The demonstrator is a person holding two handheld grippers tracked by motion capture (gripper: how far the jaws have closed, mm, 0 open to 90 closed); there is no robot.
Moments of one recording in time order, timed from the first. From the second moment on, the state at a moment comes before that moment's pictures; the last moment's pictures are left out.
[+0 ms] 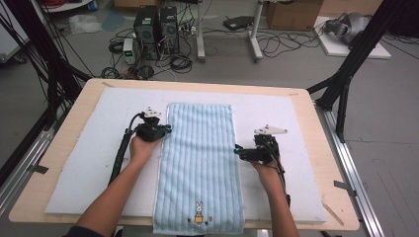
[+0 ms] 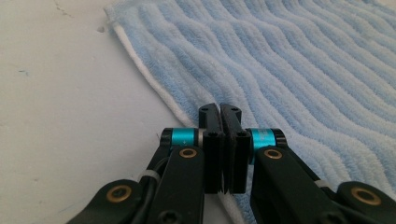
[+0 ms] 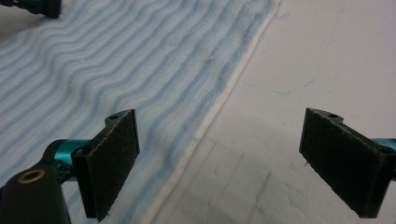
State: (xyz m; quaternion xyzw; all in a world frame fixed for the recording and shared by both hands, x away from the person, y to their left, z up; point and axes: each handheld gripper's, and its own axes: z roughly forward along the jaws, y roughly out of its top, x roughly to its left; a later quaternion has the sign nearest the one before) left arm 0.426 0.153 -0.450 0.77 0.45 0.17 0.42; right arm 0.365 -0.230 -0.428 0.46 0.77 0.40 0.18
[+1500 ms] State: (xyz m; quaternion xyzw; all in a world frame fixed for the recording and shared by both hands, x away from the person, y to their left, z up) left arm 0.435 0.173 -0.428 0.72 0.47 0.11 0.49; right arm 0.440 -0.192 -0.421 0.48 0.77 0.38 0.16
